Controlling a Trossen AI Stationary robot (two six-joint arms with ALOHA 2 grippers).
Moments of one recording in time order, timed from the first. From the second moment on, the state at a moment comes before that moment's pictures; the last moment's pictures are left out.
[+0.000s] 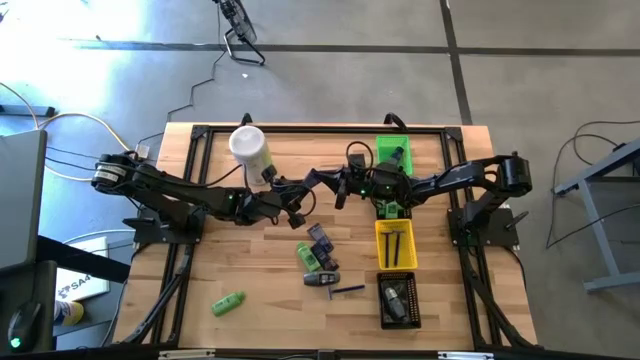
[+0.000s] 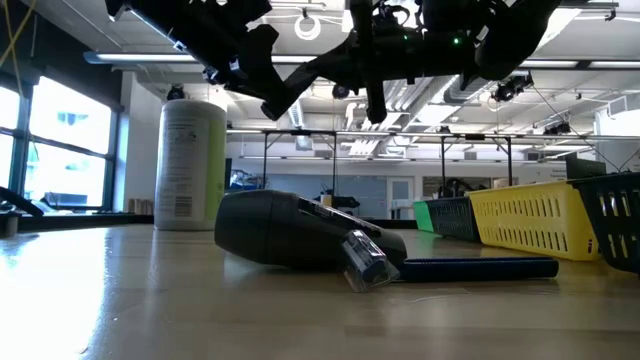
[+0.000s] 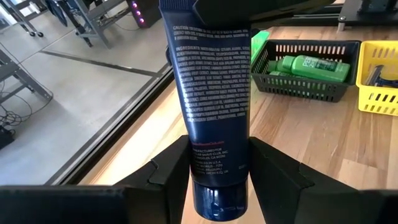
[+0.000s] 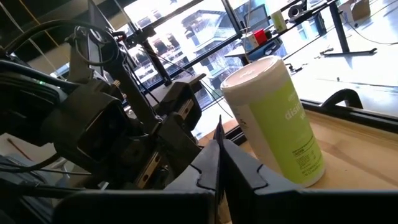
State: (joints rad) left arm -0.14 1.36 0.83 0.08 -0.74 -0.10; right arm -0.11 1.65 0.79 0.93 0.13 0.51
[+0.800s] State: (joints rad) left arm -0.14 1.34 0.83 0.08 -0.74 -0.10; right arm -0.11 1.65 0.79 0.93 0.13 0.45
